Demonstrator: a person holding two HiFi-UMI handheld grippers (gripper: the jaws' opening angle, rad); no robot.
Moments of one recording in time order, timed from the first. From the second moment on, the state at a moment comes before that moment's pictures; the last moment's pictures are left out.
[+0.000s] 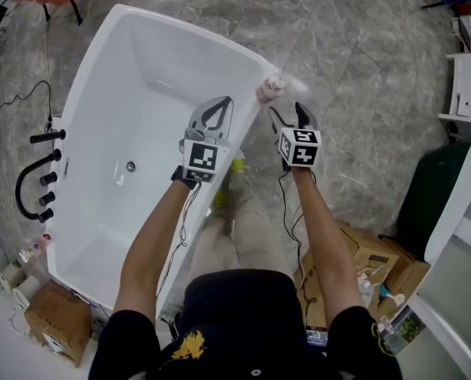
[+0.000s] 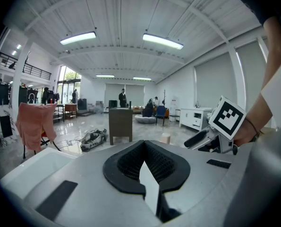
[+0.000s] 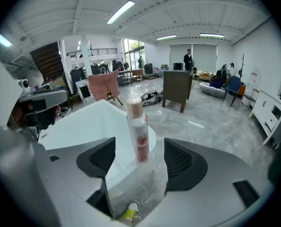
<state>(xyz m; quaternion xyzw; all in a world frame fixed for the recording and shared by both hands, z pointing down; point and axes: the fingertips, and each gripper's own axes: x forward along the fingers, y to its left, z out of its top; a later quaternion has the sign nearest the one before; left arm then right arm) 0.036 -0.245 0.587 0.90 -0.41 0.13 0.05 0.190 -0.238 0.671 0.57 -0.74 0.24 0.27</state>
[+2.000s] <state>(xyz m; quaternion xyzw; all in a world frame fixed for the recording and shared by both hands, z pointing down) -0.056 -0.004 0.333 0.87 -0.49 0.05 -0.01 0.163 0.018 0.365 0.57 -0.80 0.08 0.14</state>
